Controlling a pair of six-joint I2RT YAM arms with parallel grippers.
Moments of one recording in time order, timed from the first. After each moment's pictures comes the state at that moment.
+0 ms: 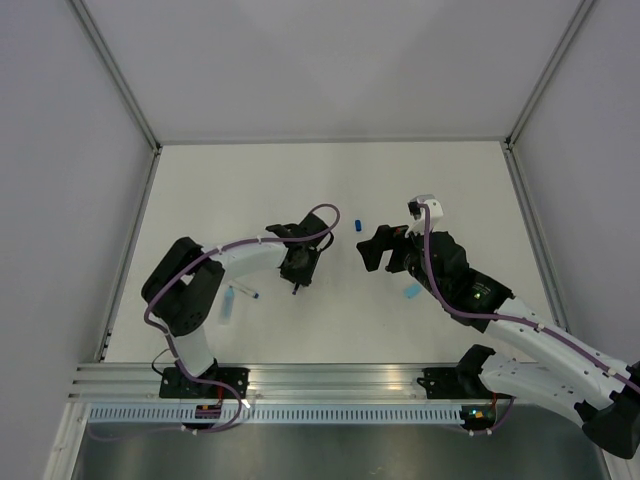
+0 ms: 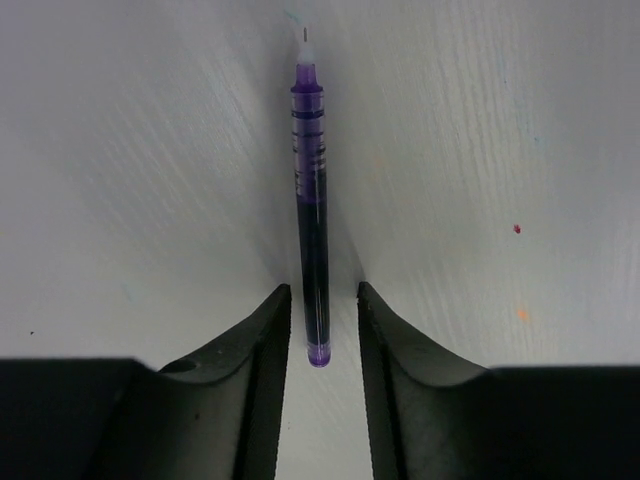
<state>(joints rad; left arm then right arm) -0.74 1.77 1.08 -0.58 -0.15 -0.35 0.79 0.88 0.74 -0.16 0.27 0.48</state>
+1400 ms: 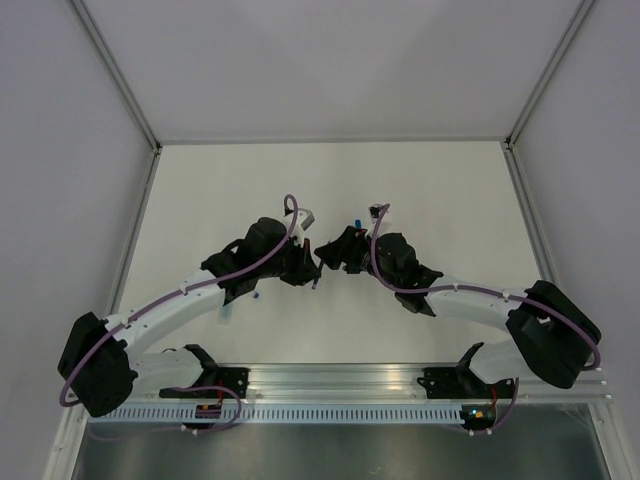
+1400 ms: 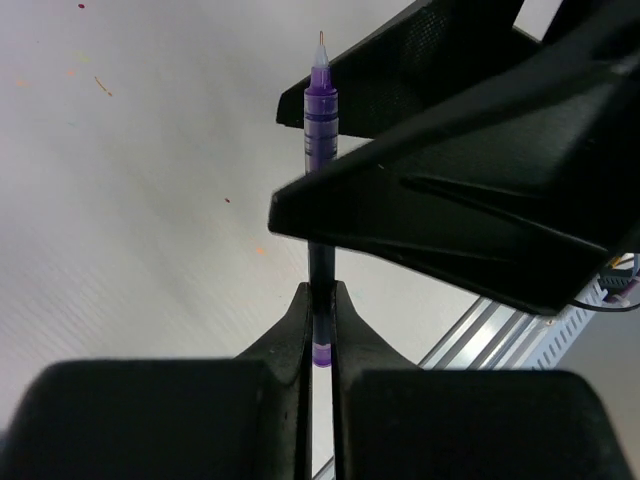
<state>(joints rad) -0.73 1.19 0.81 -0.26 0.21 -0.40 0.80 1.36 0.59 0.54 0.00 0.84</state>
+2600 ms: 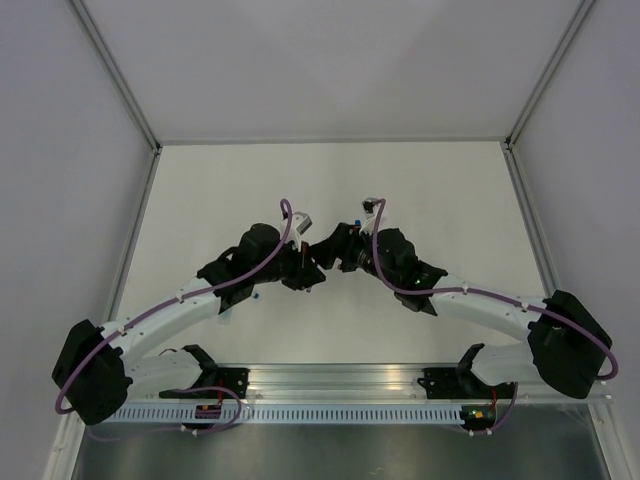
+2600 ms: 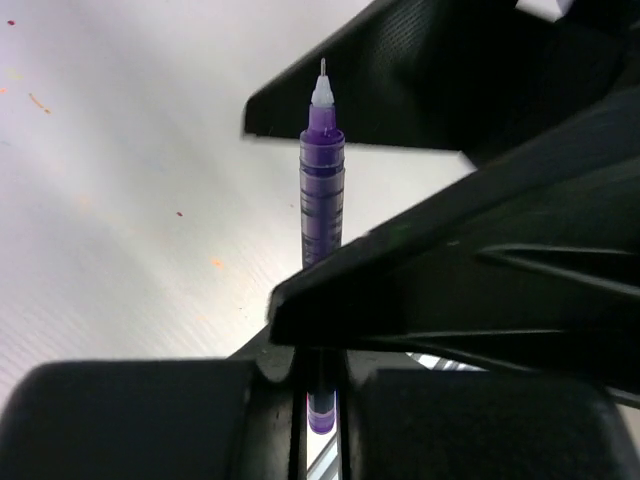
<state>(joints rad) -0.73 1.13 0.72 -0.12 0.31 -0.44 0.86 1.32 0.66 0.48 -0.01 0.83</state>
